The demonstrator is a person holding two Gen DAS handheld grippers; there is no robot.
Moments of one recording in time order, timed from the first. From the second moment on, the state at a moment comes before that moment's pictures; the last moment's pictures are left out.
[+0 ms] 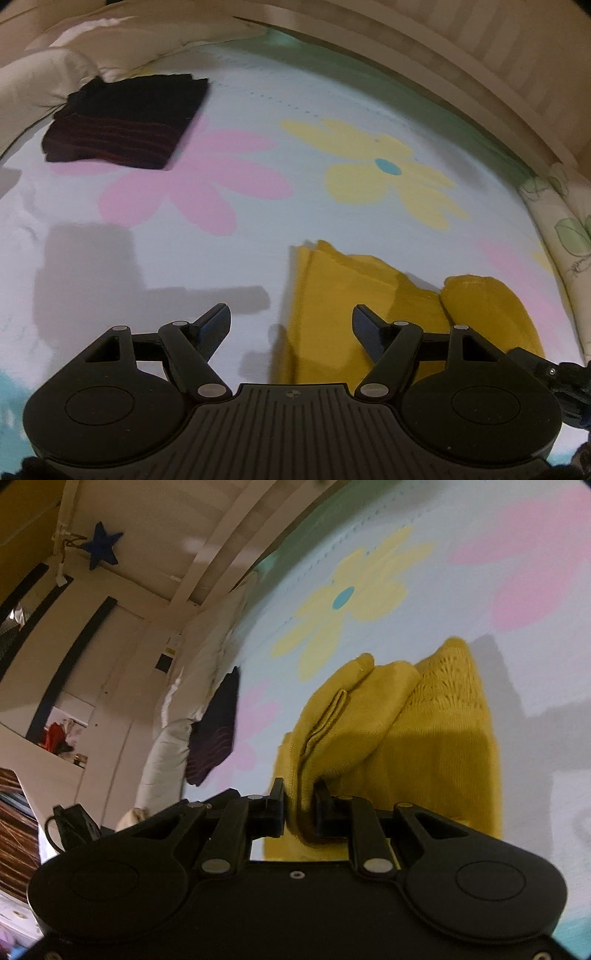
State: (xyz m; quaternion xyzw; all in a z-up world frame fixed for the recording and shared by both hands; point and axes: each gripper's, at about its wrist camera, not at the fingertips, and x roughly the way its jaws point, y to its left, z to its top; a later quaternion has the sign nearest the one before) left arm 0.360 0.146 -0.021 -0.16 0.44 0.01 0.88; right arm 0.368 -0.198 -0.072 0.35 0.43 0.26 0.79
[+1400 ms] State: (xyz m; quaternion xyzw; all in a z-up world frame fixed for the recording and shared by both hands) left arm 0.362 0.121 -0.043 -0.15 0.48 -0.09 0.86; right arm 0.341 -0.173 -0.068 0.16 0.44 0.29 0.83
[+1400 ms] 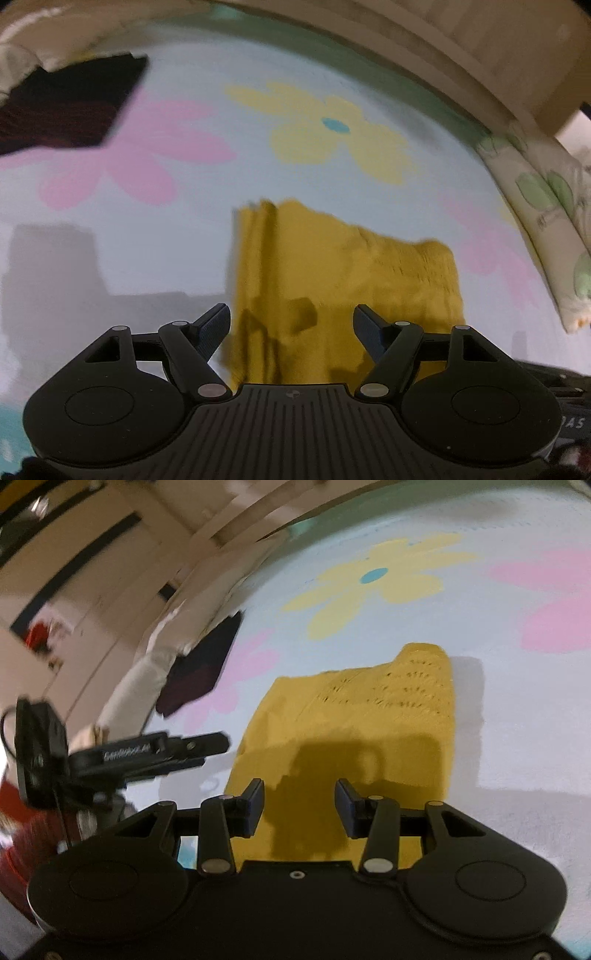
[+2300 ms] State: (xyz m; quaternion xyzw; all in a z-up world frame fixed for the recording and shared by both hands) left arm 0.358 0.113 -0.065 -0.18 0.45 -0.05 0.87; right arm 0.296 -0.120 -0.087 0.00 0.45 0.40 0.80
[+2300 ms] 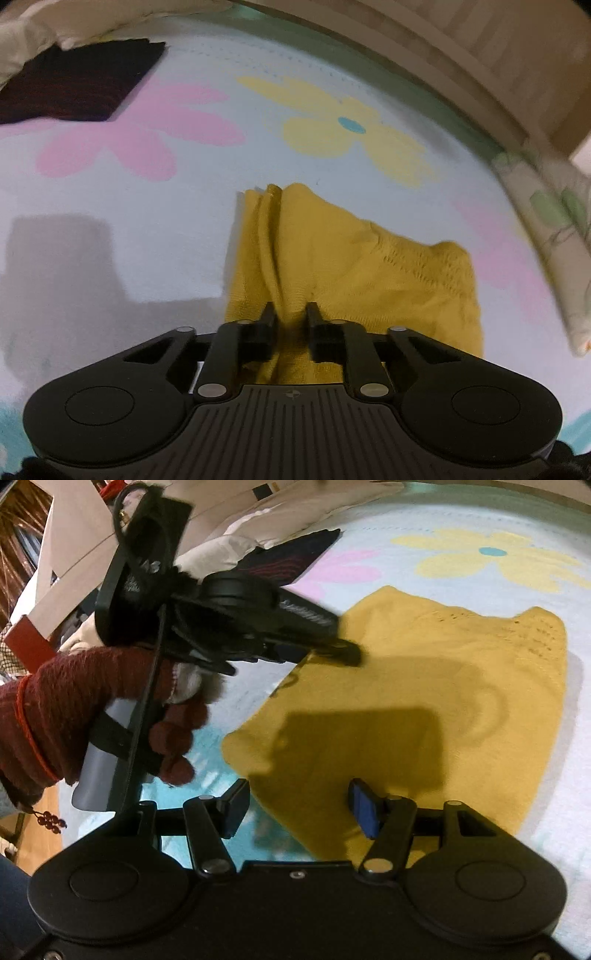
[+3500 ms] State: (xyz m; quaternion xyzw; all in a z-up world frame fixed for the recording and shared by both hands) left arm 0.380 0.113 -0.077 -0.10 0.45 -0.01 0.89; right arm 0.397 -0.154 -0.089 0.05 0.38 0.27 0.88
